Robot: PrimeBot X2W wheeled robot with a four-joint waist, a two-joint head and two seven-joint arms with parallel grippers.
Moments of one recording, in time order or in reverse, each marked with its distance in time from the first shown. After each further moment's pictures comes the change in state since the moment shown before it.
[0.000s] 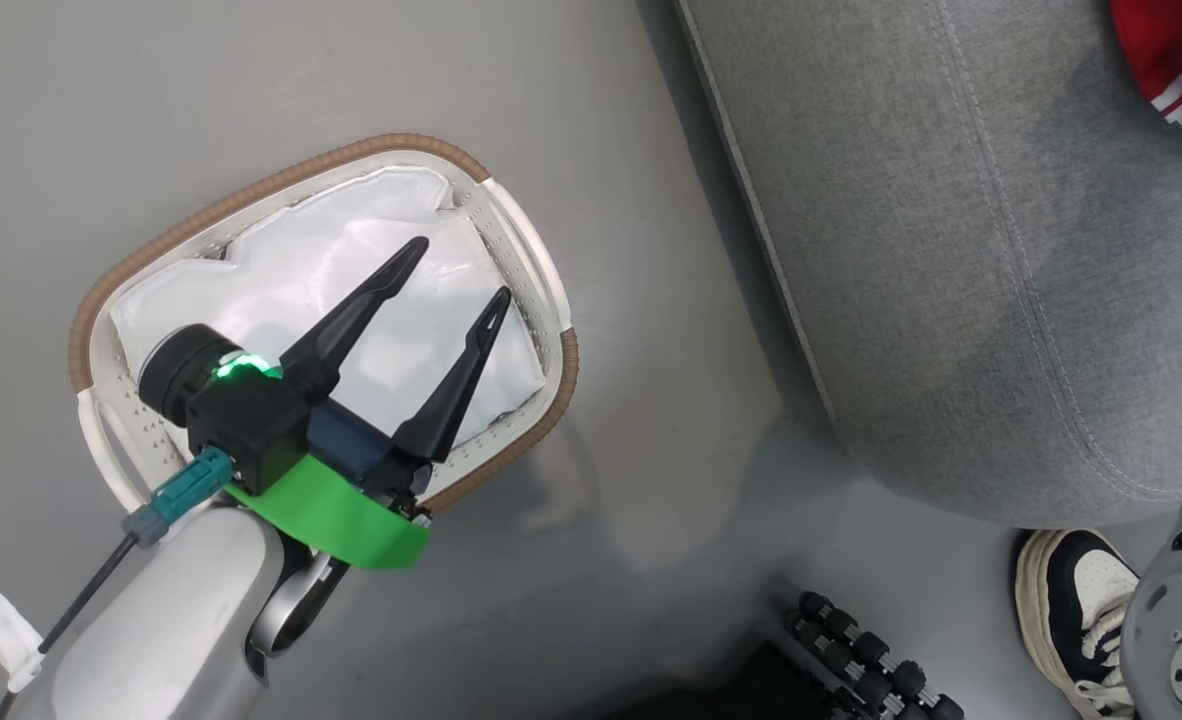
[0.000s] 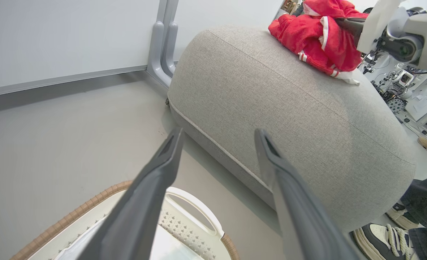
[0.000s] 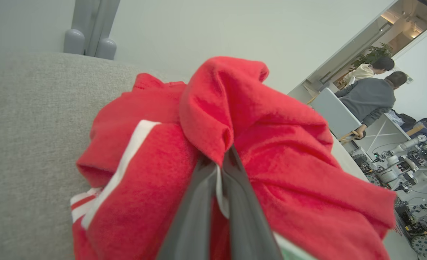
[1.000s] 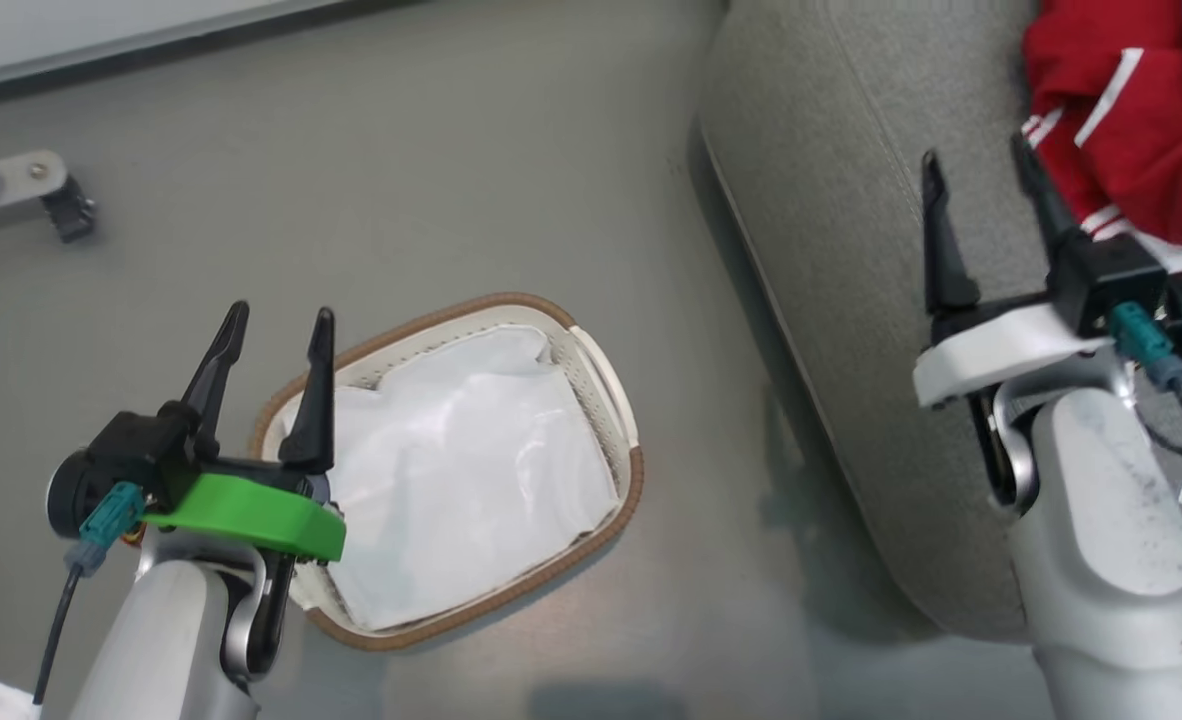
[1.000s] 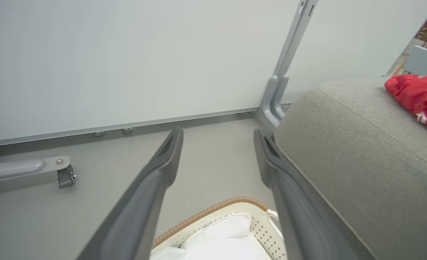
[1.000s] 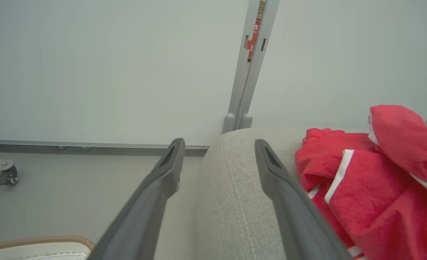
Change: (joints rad) left arm 0.181 -0.241 0.439 0.246 0.156 0.000 0.000; right arm 0.434 0.053 0.488 -0.195 0.489 0.000 -0.081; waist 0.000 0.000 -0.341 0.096
